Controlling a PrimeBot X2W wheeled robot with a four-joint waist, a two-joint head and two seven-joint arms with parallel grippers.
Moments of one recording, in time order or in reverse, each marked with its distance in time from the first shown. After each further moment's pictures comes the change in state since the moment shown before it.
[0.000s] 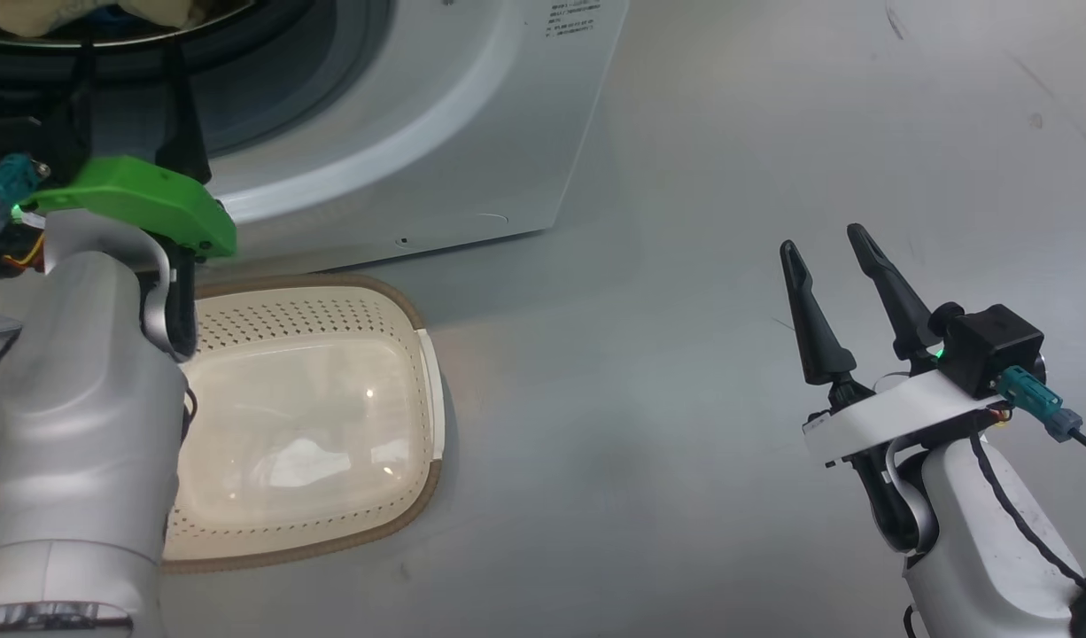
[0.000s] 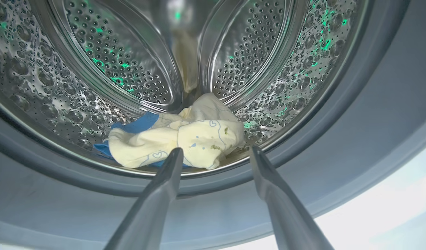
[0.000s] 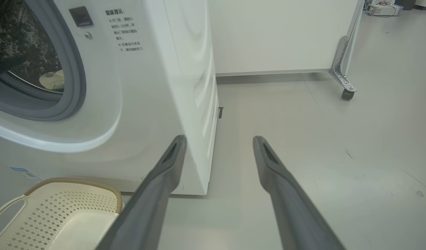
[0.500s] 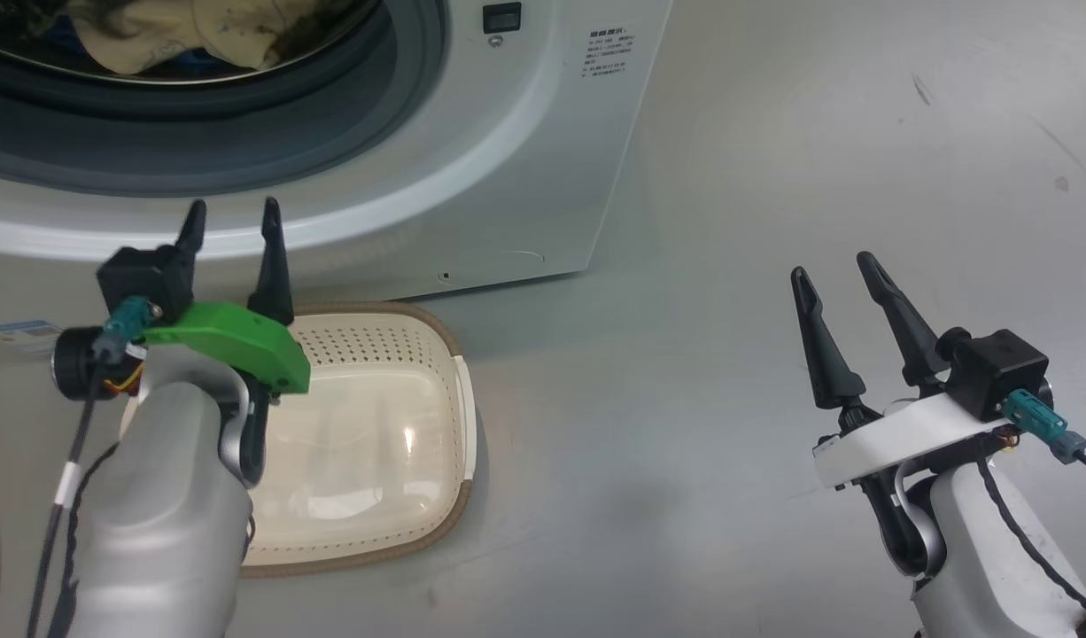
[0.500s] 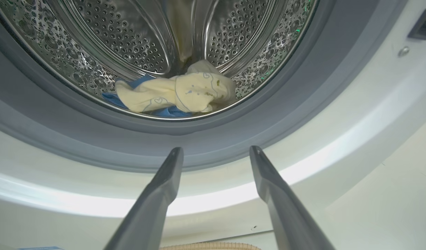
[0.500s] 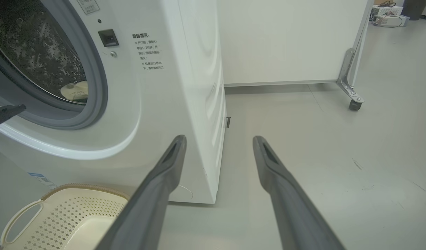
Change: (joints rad) left arm 0.220 -0.049 -0.032 -0.069 0.000 -0.019 0.000; right arm 0.041 -0.003 -0.024 0.002 -0.005 0.000 0.000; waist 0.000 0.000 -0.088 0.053
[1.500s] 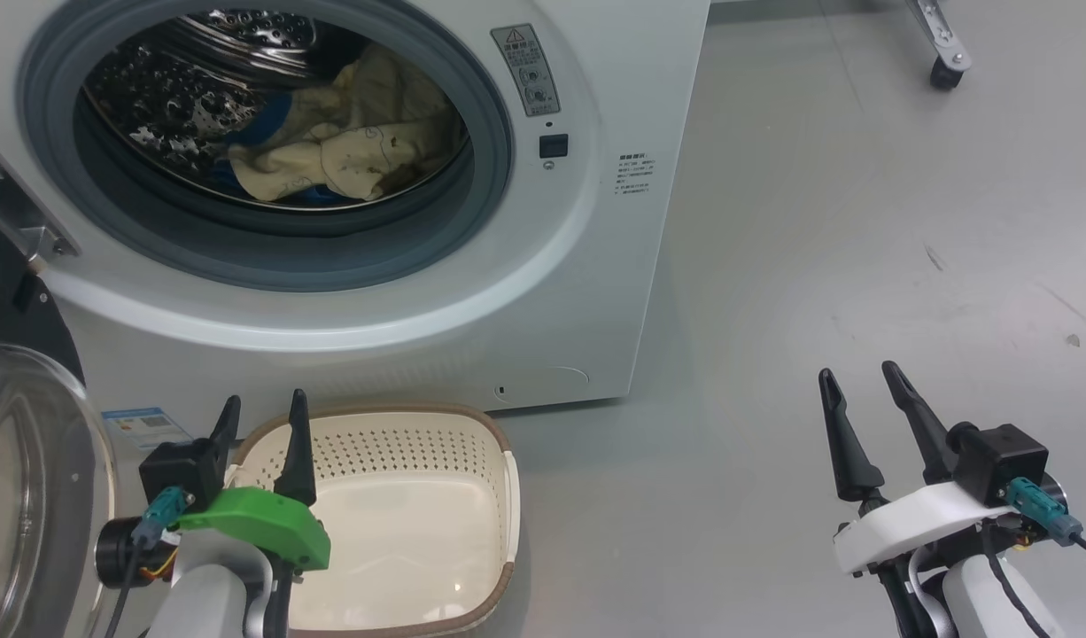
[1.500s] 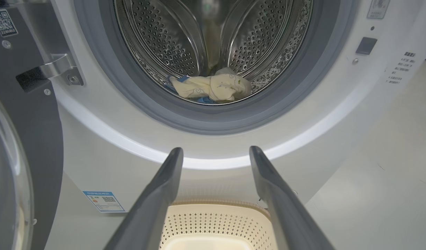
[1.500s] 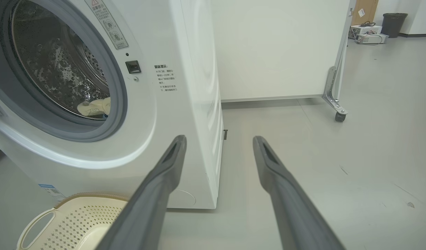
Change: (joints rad) left arm 0.375 -0.023 0.026 -0.154 -0.008 0.011 0.001; right arm 0.166 0.001 -0.041 0.030 -0.001 0.000 0.000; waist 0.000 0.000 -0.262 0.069
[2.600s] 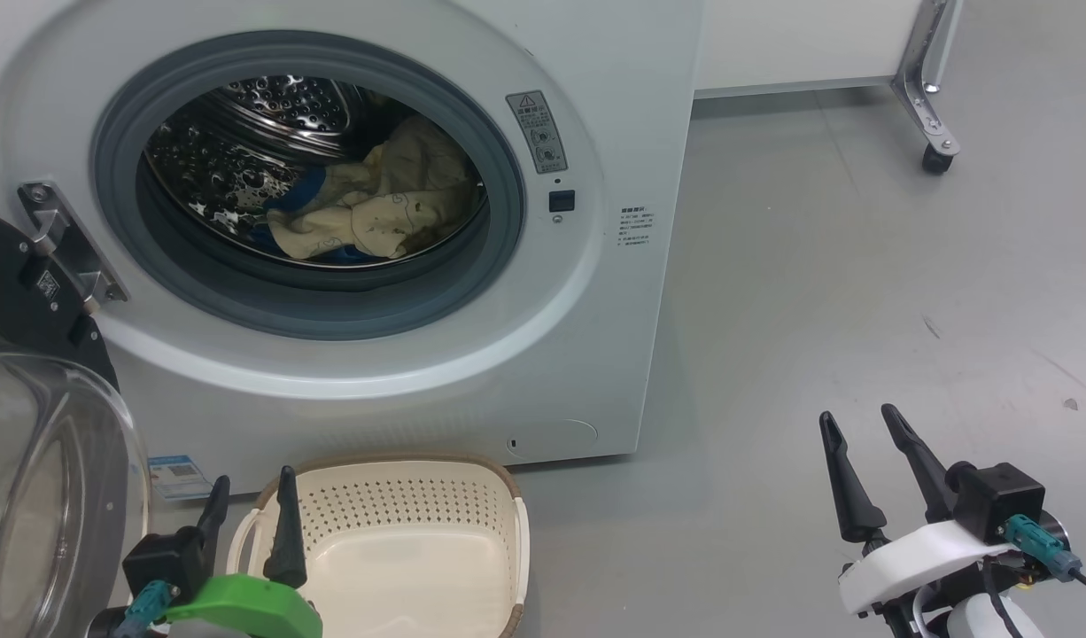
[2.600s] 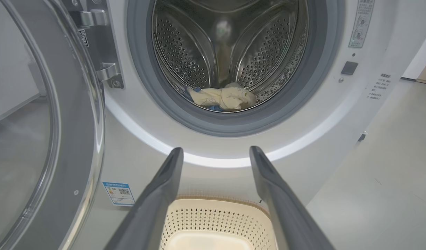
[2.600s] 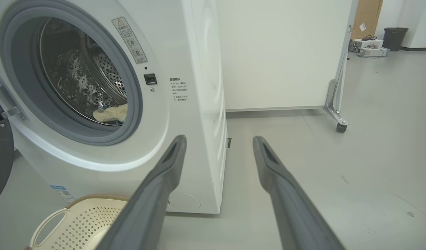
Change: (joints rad) left arm 0.211 0.000 0.040 -0.157 -0.017 -0.002 0.000; right arm 0.076 -0.008 0.007 -0.008 0.002 0.000 0.000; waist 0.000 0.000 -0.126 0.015
